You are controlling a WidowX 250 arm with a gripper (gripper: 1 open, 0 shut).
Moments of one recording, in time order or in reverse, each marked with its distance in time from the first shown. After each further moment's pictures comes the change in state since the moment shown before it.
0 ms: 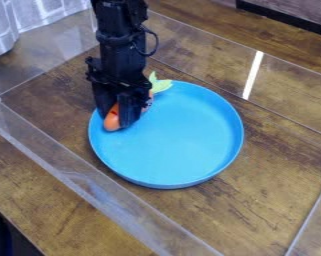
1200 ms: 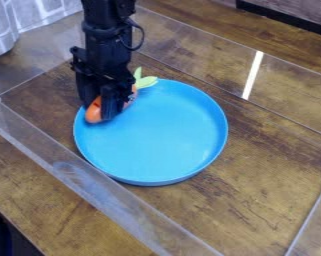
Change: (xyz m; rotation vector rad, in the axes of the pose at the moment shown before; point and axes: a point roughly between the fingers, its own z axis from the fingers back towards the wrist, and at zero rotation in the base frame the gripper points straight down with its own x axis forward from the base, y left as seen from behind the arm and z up) arm -0.010 0.015 0.008 0.041 0.035 -0.018
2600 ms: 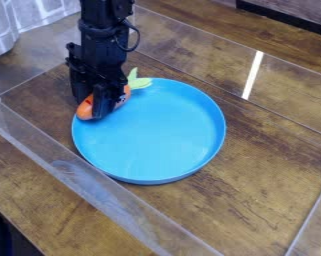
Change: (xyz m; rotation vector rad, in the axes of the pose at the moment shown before) arm -0.004 0.010 0.001 0.060 0.028 -0.049
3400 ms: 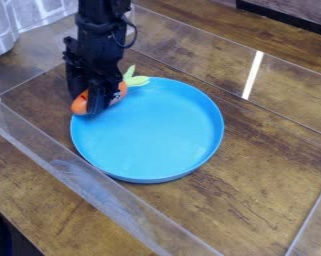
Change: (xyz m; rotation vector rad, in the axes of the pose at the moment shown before) arm -0.003 0.004 0.005 0.027 0.009 -0.035
